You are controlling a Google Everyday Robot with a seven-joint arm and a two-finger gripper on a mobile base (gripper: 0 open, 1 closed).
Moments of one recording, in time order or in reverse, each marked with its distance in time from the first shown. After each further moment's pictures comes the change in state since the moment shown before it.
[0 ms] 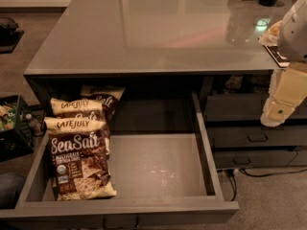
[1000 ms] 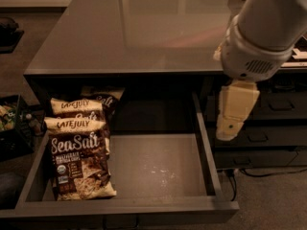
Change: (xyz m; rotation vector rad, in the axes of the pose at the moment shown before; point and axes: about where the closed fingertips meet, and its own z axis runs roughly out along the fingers) arm -0.062 0.030 0.036 -0.056 0.028 -0.097
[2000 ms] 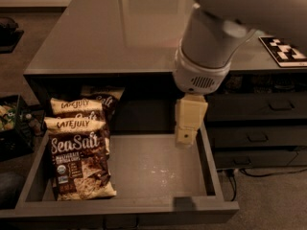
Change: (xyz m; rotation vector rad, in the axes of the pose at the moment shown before) arm -0.068 0.013 0.050 -0.074 -0.034 -0.079
